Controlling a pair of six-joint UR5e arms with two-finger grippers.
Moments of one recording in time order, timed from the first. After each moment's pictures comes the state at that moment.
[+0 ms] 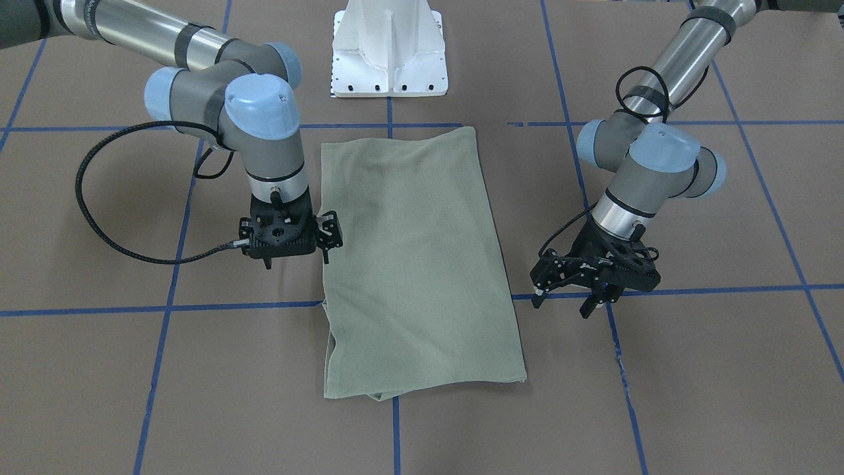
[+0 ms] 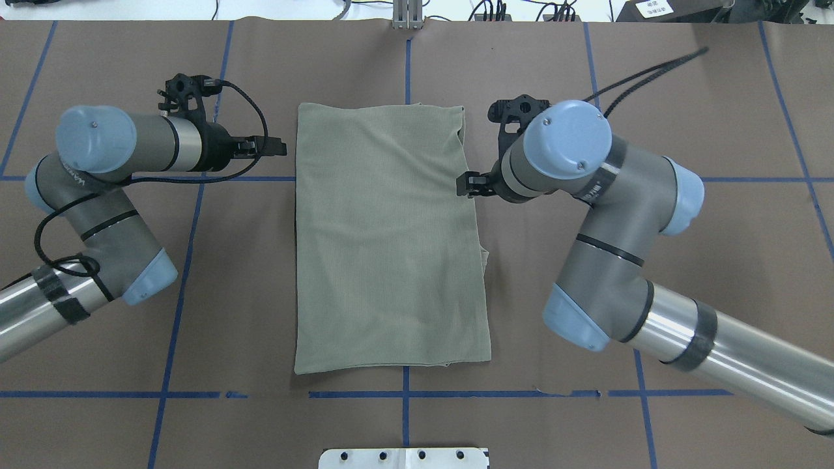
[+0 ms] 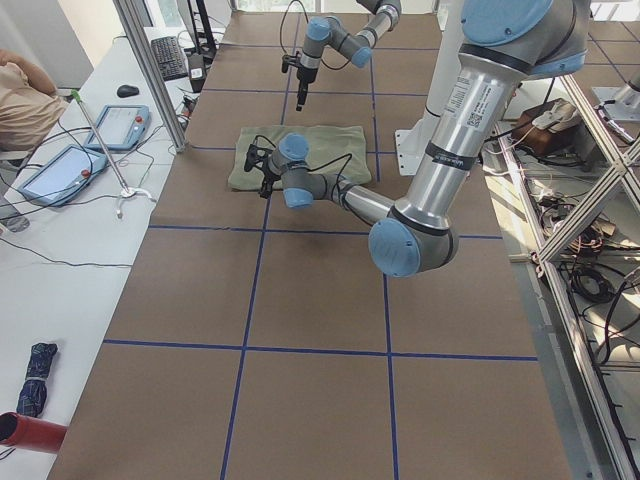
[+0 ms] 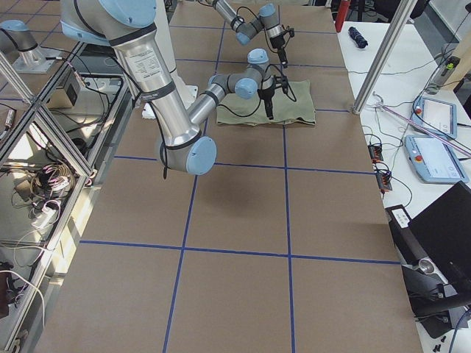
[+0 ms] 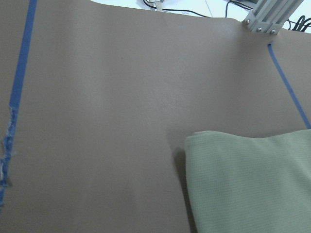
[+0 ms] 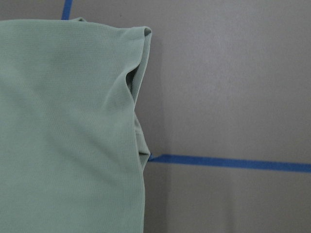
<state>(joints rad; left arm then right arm) -0.74 -1.95 -1.50 -2.53 -1.84 -1.21 0.59 -1.07 1.78 -1.37 1.75 1.22</state>
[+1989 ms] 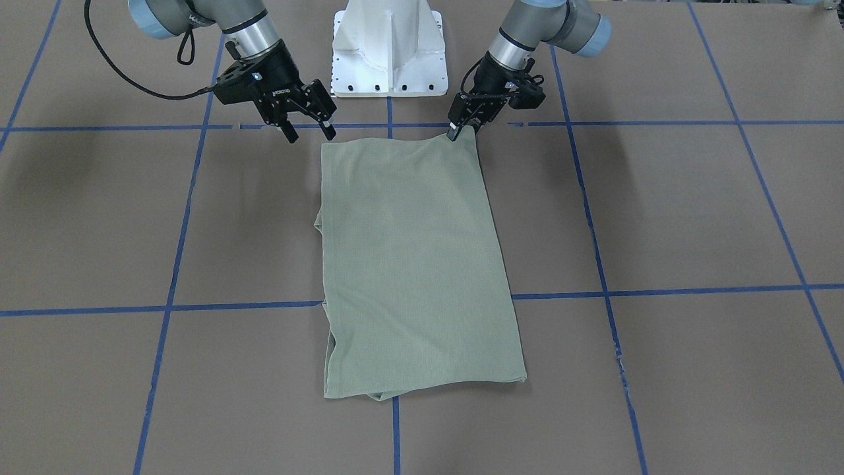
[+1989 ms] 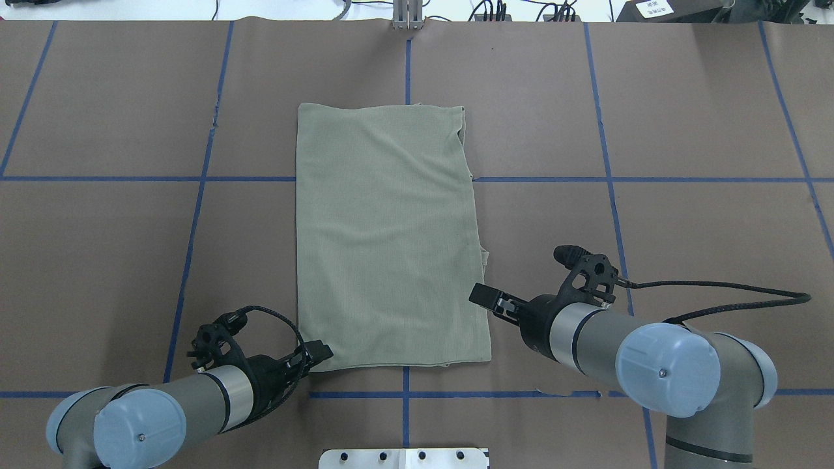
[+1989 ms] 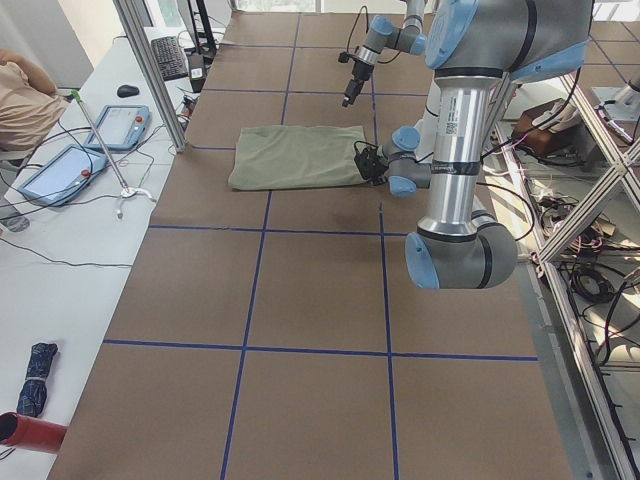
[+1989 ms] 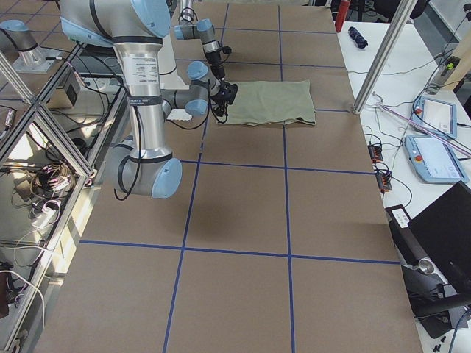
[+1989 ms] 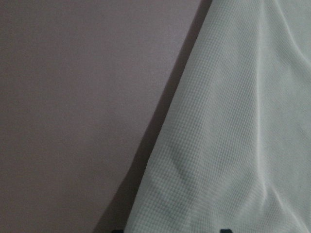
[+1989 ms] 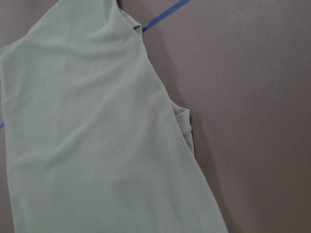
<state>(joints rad) -0.12 -1.73 -1.89 -2.33 -1.35 -2.02 0.25 -1.40 2.06 -1.06 1.40 1.80</state>
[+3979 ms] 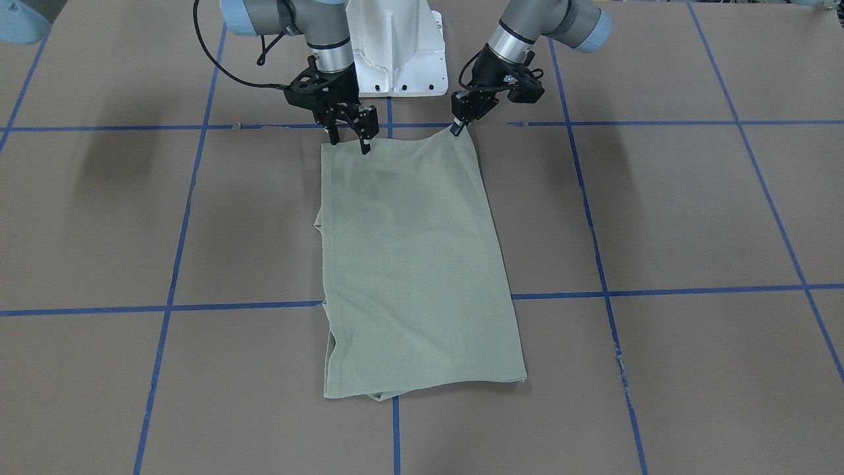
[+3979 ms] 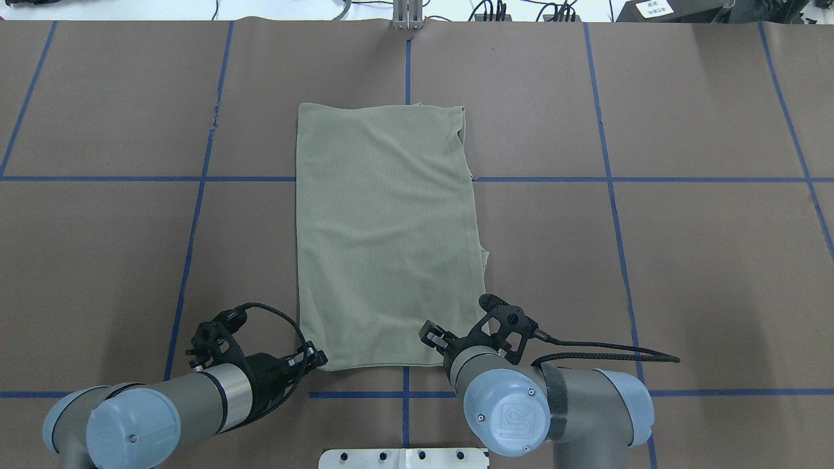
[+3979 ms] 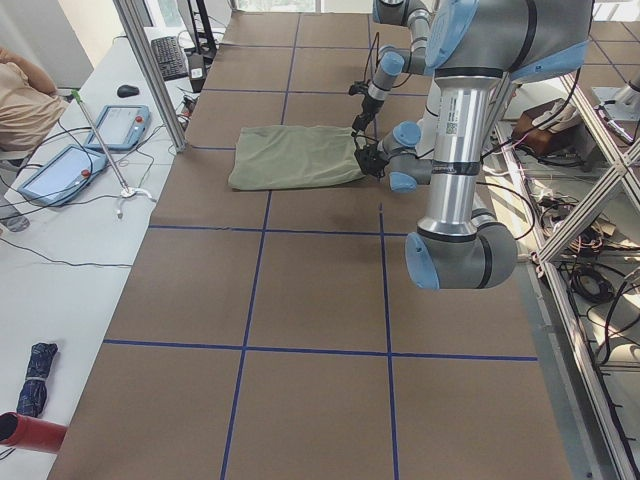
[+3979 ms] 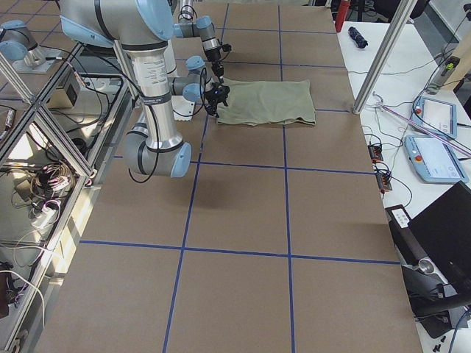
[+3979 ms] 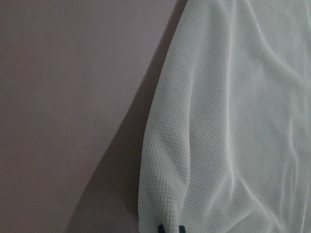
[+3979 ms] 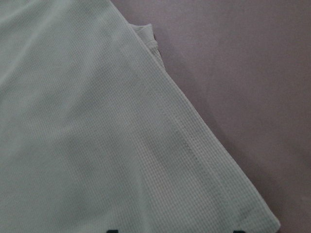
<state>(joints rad) -0.12 -1.73 -1.92 -2.33 -1.35 -2.01 0.12 -1.13 1.87 -1.43 1.32 2.05</state>
